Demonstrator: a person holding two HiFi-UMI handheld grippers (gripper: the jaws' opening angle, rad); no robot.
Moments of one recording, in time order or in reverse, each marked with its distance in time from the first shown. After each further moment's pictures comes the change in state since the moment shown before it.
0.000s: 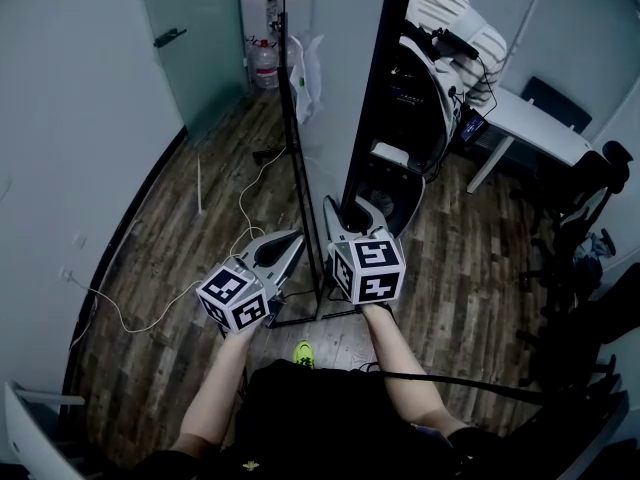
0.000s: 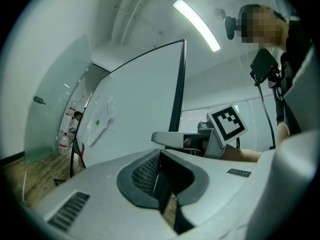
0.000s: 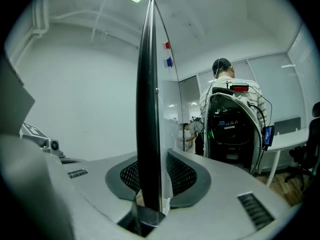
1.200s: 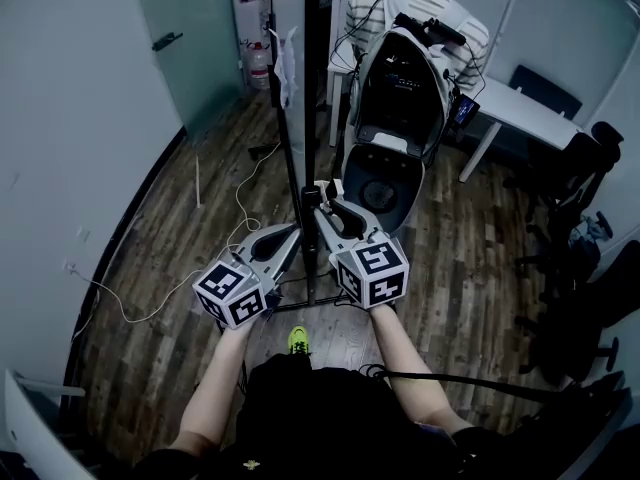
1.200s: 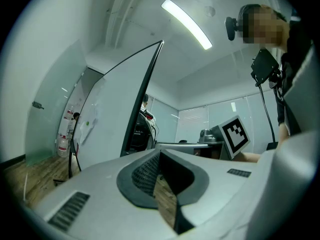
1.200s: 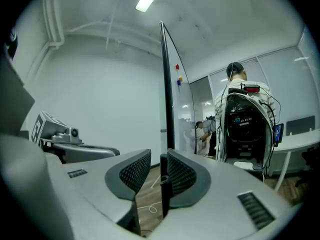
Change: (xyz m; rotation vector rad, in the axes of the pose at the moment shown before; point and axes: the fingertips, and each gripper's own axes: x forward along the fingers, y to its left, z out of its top) left arm -0.018 -0.097 -0.009 0.043 -0.006 0.001; right arm -0.109 0.018 -0.019 -0.024 -0.010 0.175
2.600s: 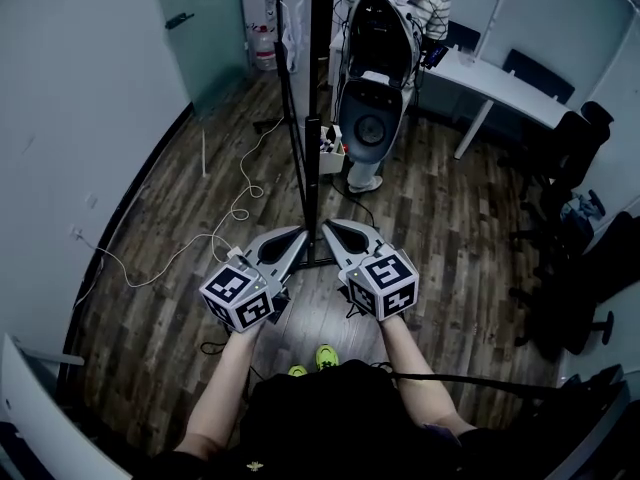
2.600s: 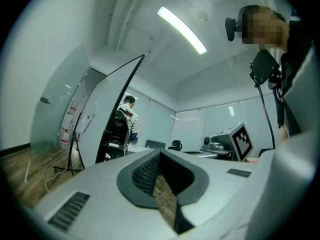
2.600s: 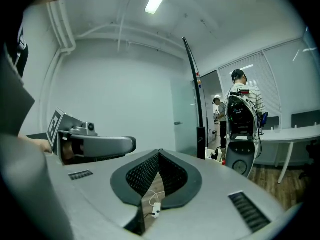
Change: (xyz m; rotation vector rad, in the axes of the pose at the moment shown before) left arm -0.102 -0.142 -0.033 -0.053 -0.004 0.005; right arm -0.158 0.117 -0.043 0.019 0.073 0.121
